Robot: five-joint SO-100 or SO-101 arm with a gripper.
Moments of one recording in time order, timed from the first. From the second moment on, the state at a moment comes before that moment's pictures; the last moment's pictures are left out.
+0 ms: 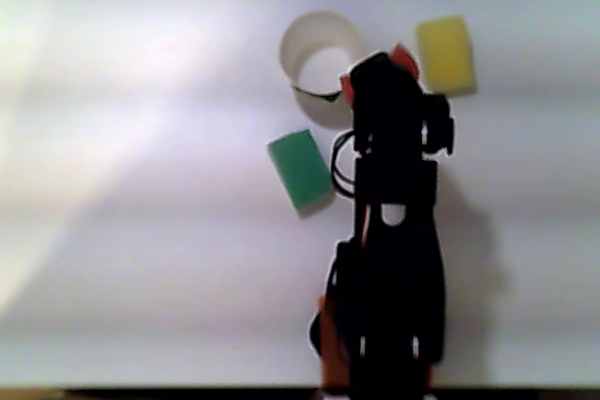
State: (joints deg) arm 6.3 135.8 124.7 69.0 -35.7
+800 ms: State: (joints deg) arm -8.7 135.7 130.3 42.6 -4.7
